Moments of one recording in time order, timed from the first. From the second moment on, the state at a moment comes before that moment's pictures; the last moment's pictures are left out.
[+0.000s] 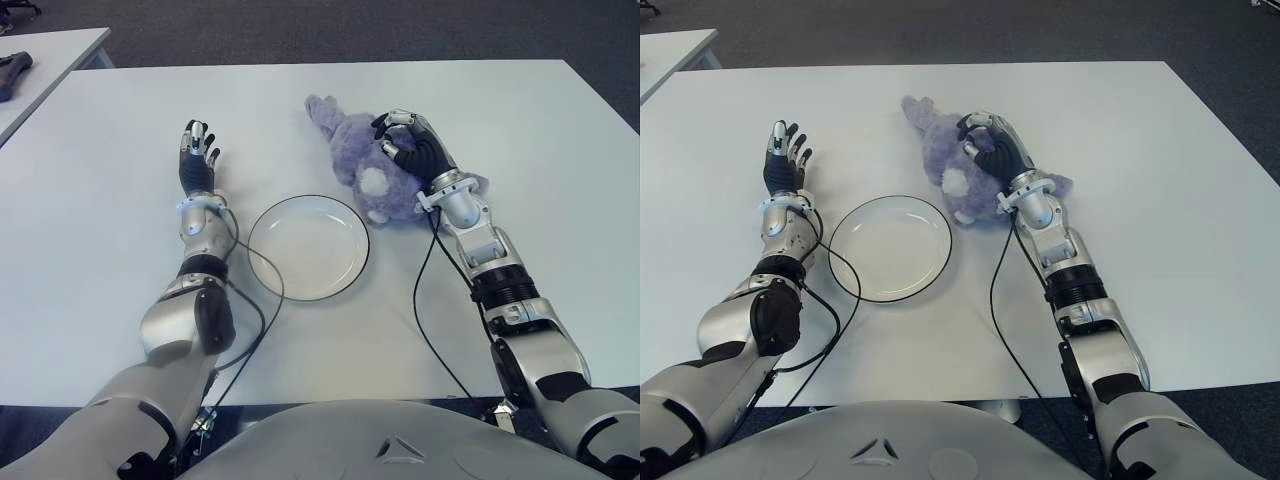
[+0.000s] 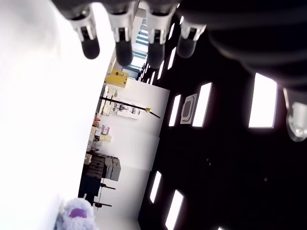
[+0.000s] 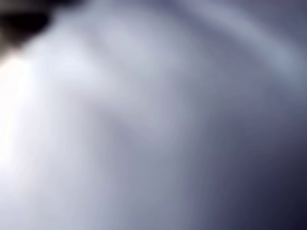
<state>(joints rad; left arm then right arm) -0.66 0.13 0.51 1.18 -0.18 -0.51 -0.12 -0.51 -0.30 0.16 0.42 -0.35 -0.37 -0.01</state>
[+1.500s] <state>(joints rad) -0.77 0.26 0.04 1.22 0.09 -0.42 -0.31 -0.59 -0.11 0.19 0.65 -0.33 -0.48 -0.09</state>
